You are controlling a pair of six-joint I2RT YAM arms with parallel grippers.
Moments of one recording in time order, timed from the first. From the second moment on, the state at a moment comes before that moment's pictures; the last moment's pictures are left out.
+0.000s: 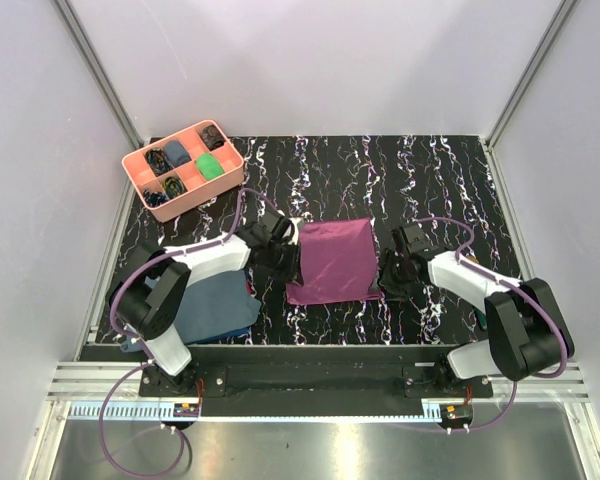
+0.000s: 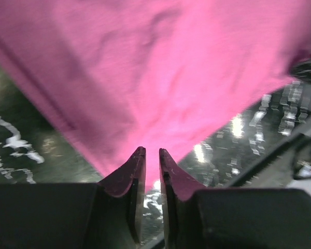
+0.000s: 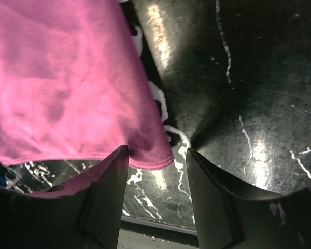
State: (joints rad) left arm -0.64 1.68 0.98 -0.34 0.36 -0.50; right arm 0.36 1.39 0.68 -0.47 -0.16 0.71
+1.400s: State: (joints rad) left arm -0.35 2.01 1.65 -0.66 0.45 -0.21; right arm 0.16 1.41 0.92 -0.49 -0.24 0.56
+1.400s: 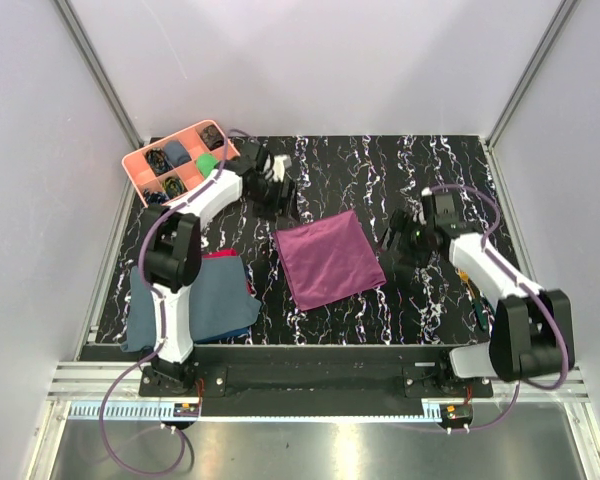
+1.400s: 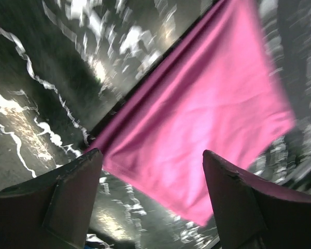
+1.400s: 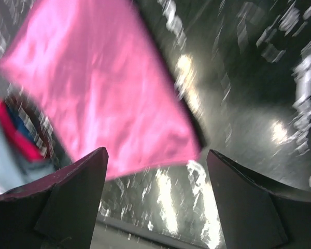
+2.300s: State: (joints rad) left arm -0.34 2.11 1.54 -0.69 0.35 -0.10; right arm 0.17 1.54 0.63 -0.10 -0.42 0.87
